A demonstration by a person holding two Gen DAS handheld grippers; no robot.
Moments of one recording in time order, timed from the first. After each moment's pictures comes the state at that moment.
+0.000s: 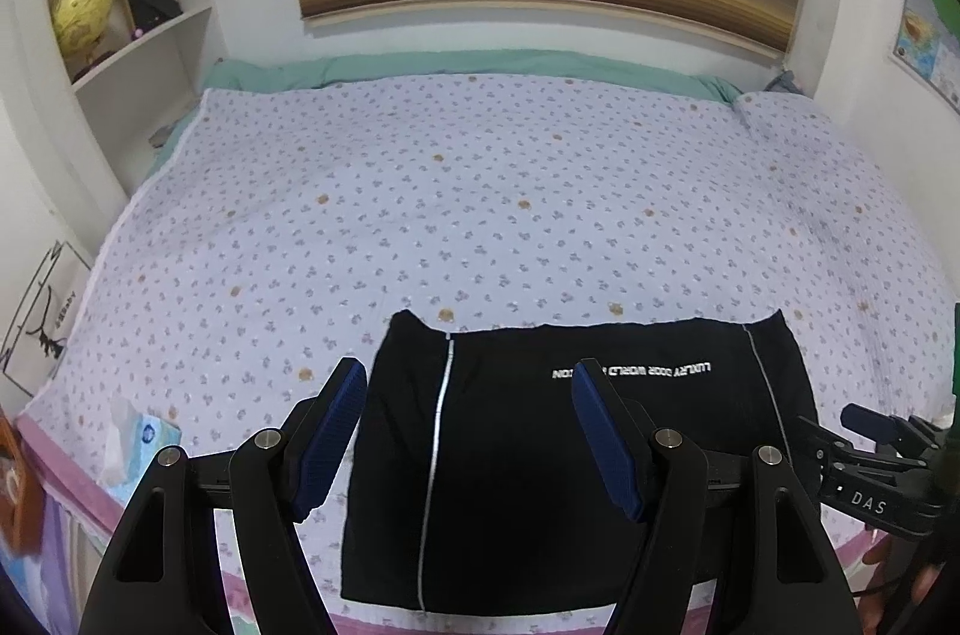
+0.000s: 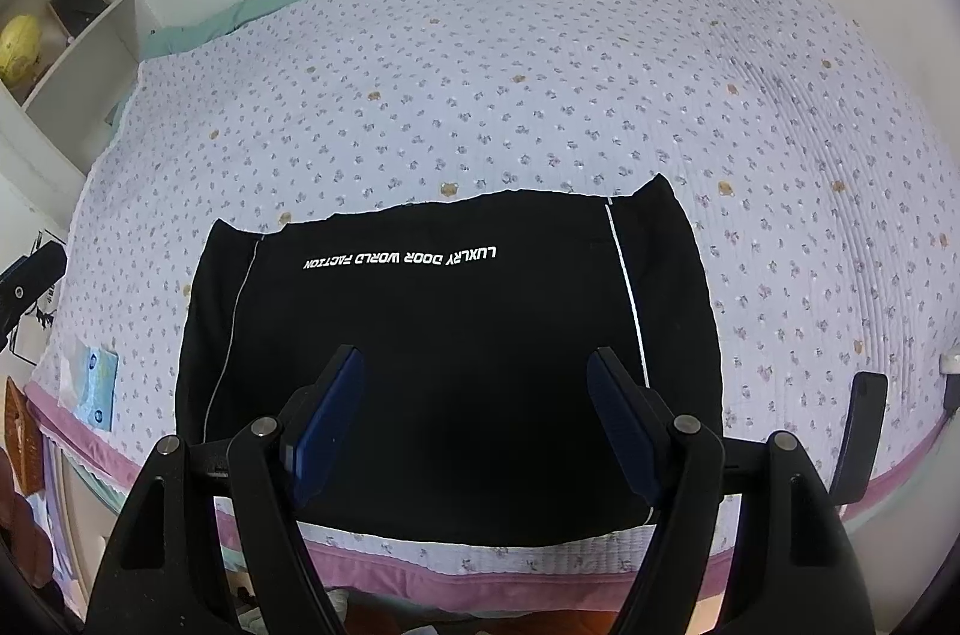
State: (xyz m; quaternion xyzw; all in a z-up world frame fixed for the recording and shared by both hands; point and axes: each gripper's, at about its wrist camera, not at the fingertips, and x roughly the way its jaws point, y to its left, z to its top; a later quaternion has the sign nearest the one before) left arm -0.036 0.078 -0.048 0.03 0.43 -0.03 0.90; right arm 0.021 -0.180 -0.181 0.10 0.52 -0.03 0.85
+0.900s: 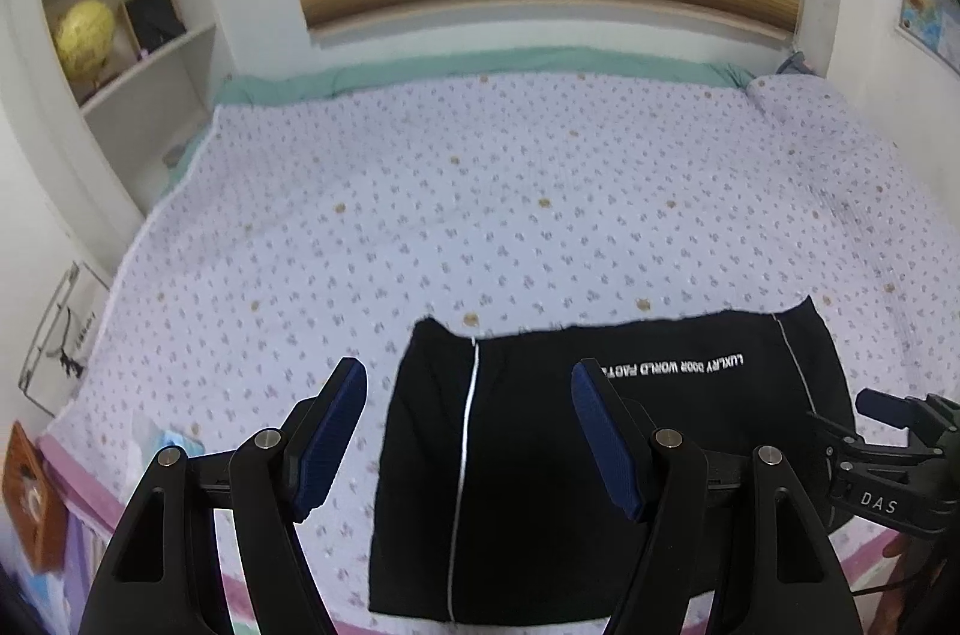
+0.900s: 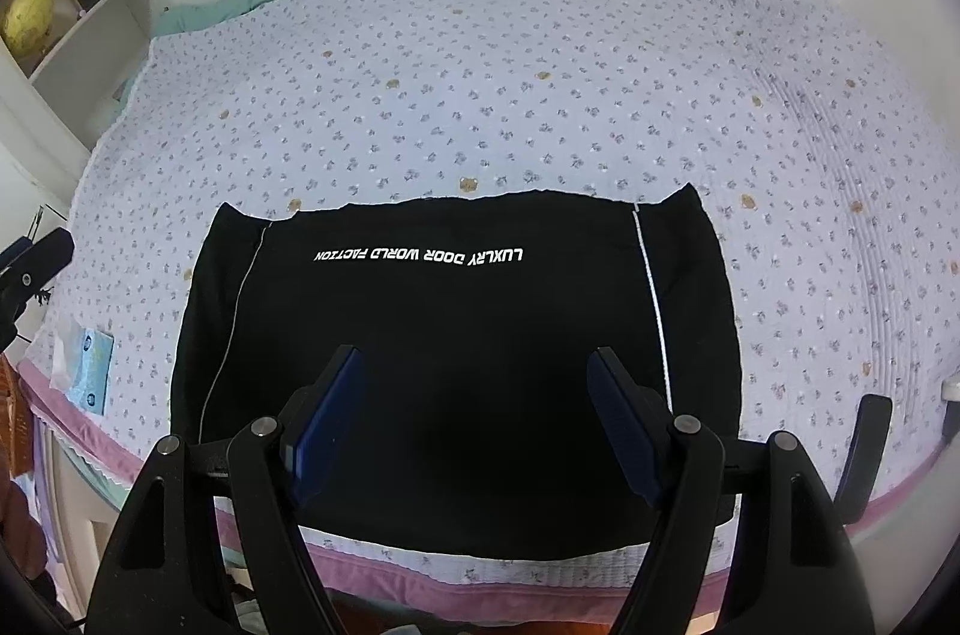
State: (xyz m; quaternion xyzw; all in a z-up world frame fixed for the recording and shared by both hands) left arm -0.035 0.072 -0.056 0.07 0.41 -0.01 0.91; right arm 0.035 -0.161 -0.194 0.08 0.53 -0.02 0.84
